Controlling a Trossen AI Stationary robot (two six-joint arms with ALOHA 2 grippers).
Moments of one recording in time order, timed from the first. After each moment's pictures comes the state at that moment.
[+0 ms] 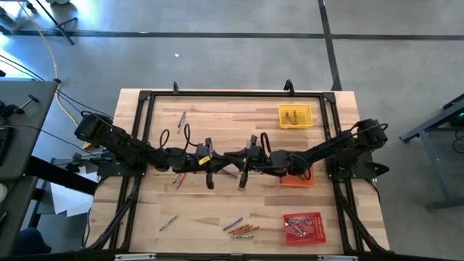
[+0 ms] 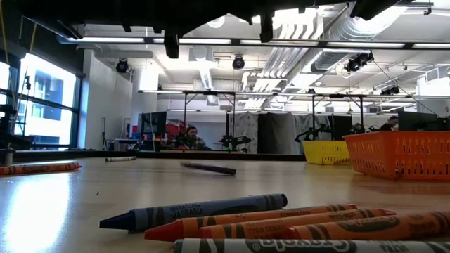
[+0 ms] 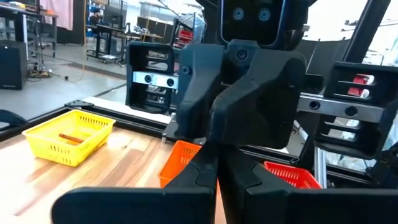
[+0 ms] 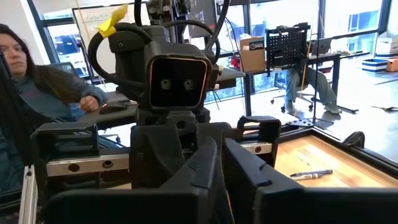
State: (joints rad) left arm -0.26 1.52 0.60 0.99 -0.36 -0.20; right arm 0.26 1.68 0.91 0.83 0.48 0.11
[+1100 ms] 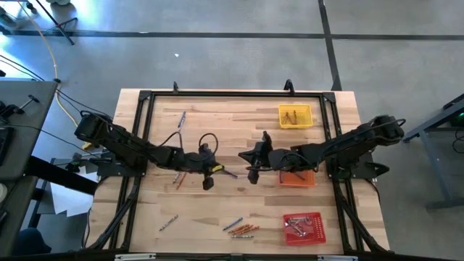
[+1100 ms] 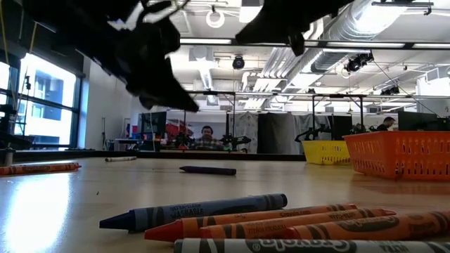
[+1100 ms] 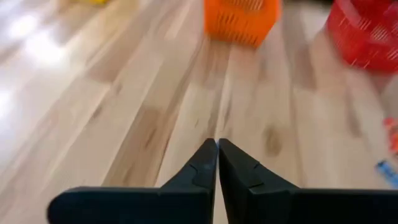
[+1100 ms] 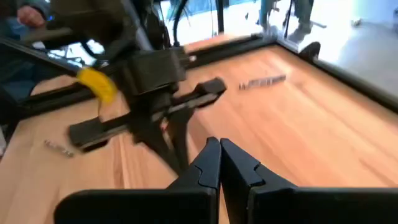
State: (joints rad) left arm -0.20 1.52 0.60 0.34 -0.27 -0.32; right arm 0.25 1.48 0.91 0.17 0.51 0.35
